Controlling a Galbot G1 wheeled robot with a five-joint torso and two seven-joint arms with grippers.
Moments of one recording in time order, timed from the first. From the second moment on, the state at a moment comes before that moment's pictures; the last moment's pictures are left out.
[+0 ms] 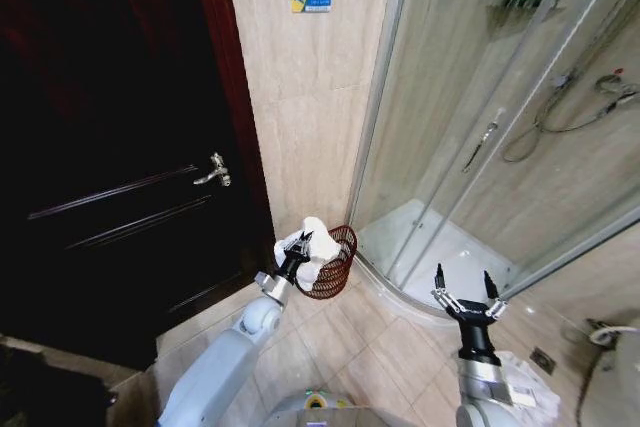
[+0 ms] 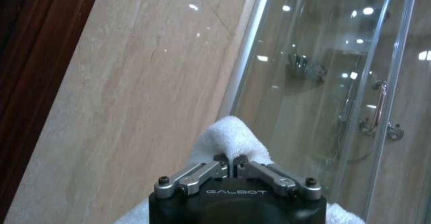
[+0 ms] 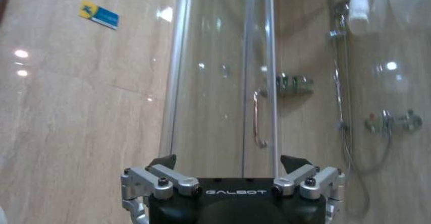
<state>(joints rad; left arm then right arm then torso) 0.99 -1.19 0.08 -1.58 -0.63 -0.39 0.05 -1.79 1.61 0.84 2.08 0.18 0.59 -0.11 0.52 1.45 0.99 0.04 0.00</state>
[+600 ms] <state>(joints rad) 1.00 -1.18 0.08 -1.58 -0.63 -0.39 0.04 -1.79 1.61 0.83 2.08 0.19 0.56 -0.09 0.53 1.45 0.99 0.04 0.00</state>
